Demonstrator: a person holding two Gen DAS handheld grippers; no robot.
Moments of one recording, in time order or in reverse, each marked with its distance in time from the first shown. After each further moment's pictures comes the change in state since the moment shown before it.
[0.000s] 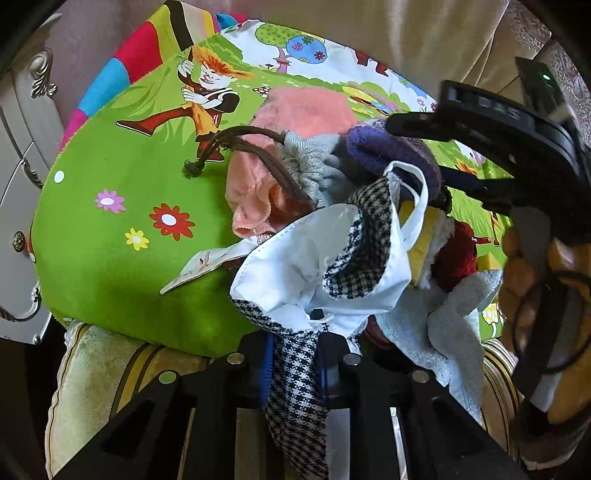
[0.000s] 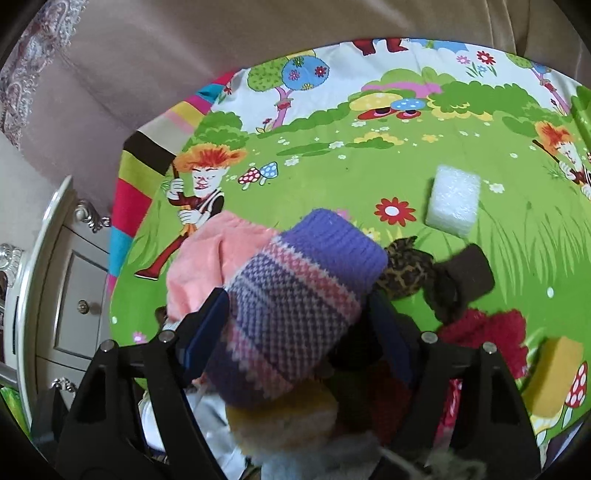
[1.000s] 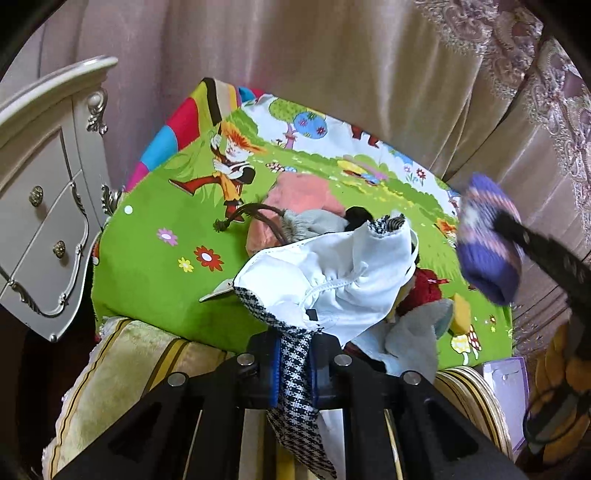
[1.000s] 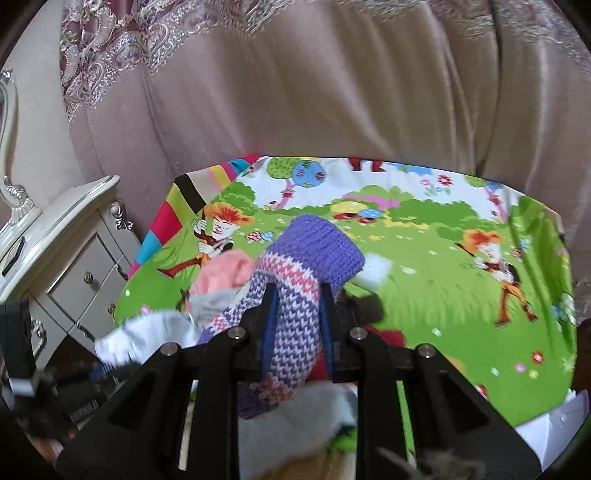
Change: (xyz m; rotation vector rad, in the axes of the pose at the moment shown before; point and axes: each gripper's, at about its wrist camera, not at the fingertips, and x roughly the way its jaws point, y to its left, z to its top) left arm -0.096 -0.006 -0.044 -0.044 -0.279 0.005; right arm -0.164 -0.008 -0.072 -0.248 -0.372 -0.108
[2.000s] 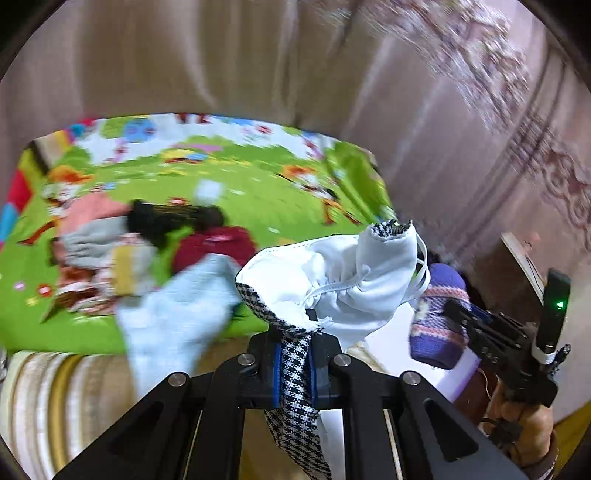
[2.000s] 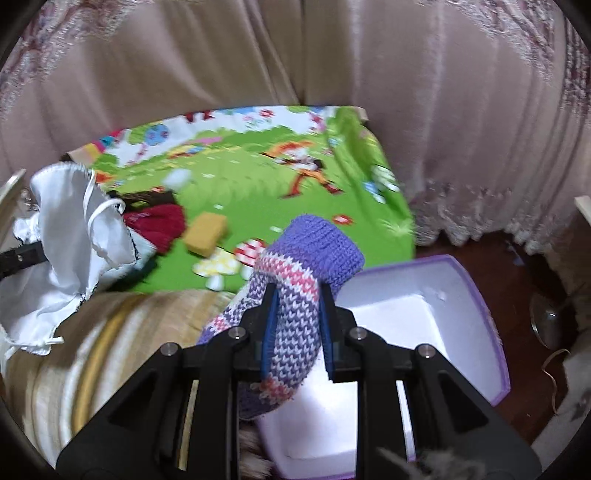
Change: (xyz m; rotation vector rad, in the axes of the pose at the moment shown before) left arm -0.016 -0.206 -0.045 0.362 0.119 -0.306; right arm -0.148 -0.171 -0.144 0.187 0.134 -0.423
